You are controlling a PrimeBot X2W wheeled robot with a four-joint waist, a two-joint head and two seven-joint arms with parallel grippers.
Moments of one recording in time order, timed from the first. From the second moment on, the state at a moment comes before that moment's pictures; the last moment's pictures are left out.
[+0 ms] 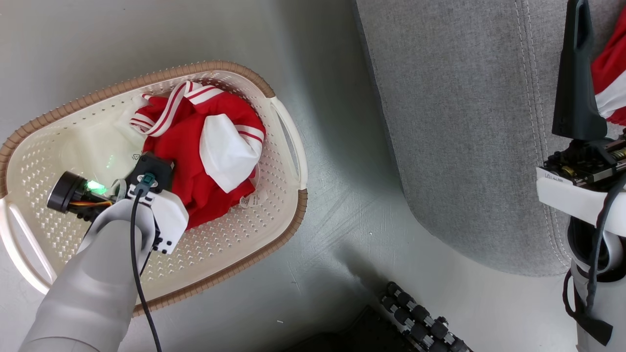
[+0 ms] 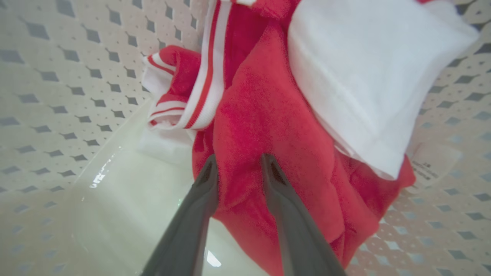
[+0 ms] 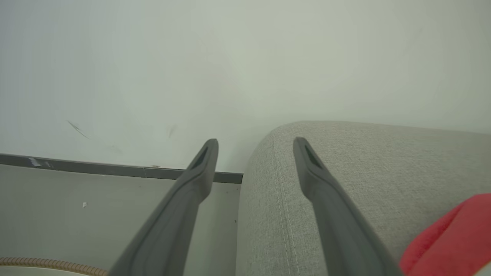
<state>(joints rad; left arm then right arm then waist) -0.85 0.11 -0.41 1.10 -0.02 0.01 -0.22 -0.42 -0.04 -0.05 -0.40 0.11 0.12 -0.26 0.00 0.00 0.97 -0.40</state>
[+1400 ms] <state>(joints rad) -0.73 0.10 -0.40 0.60 -0.05 -0.01 -0.25 -0.48 -0.04 -0.03 -0.26 0.12 0.12 -0.26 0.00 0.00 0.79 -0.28</state>
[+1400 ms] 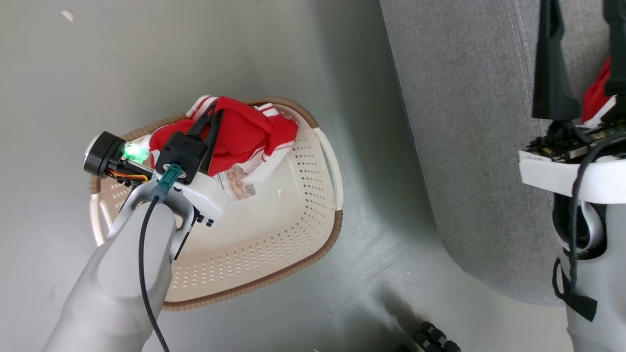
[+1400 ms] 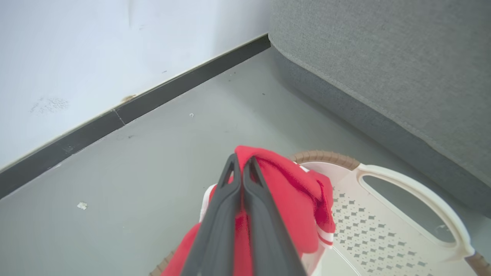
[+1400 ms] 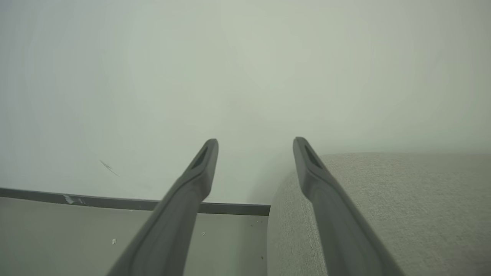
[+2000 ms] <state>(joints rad) -0.56 0.15 -0.29 0.28 -0.12 0.02 -0.25 -0.46 -0.04 0.07 -0.14 0.07 0.12 -0.26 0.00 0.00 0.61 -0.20</state>
